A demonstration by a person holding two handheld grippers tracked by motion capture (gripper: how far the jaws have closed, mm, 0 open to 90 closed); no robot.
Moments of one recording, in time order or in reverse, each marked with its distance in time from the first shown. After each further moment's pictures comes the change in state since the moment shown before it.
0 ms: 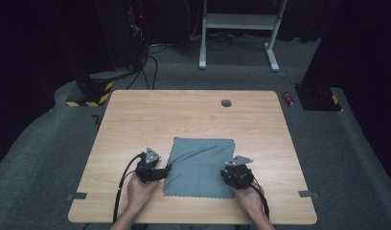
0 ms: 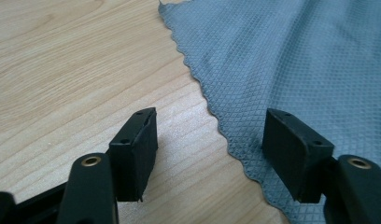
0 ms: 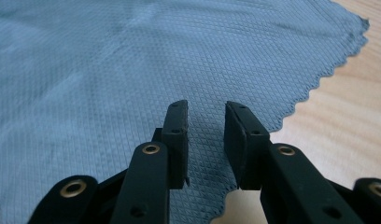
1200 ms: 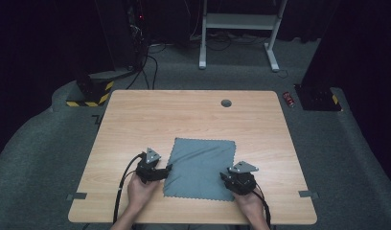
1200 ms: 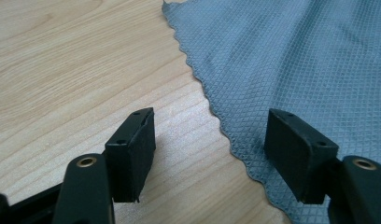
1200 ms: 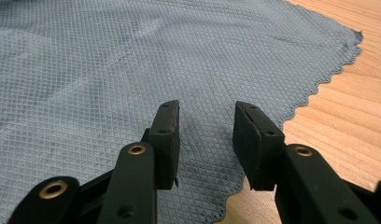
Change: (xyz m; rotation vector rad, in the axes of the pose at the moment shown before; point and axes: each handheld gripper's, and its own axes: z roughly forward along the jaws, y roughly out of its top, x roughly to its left) left arm 0.000 0.000 0.000 0.001 0.004 -0.001; right arm 0.001 -0.018 -0.001 -0.117 -0.001 0.011
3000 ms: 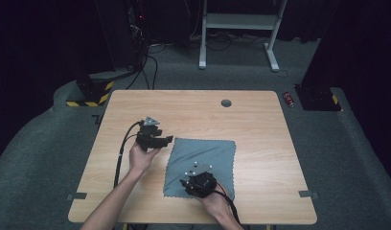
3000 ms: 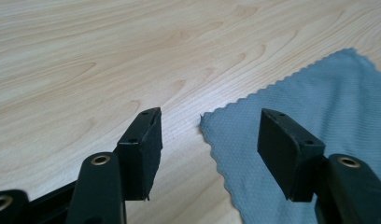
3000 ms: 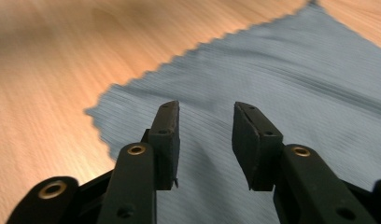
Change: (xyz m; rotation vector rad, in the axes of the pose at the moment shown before) left arm 0.049 0.097 0.019 0.025 -0.072 -0.066; right arm 0.108 0.065 0.028 0.030 0.216 -0.196
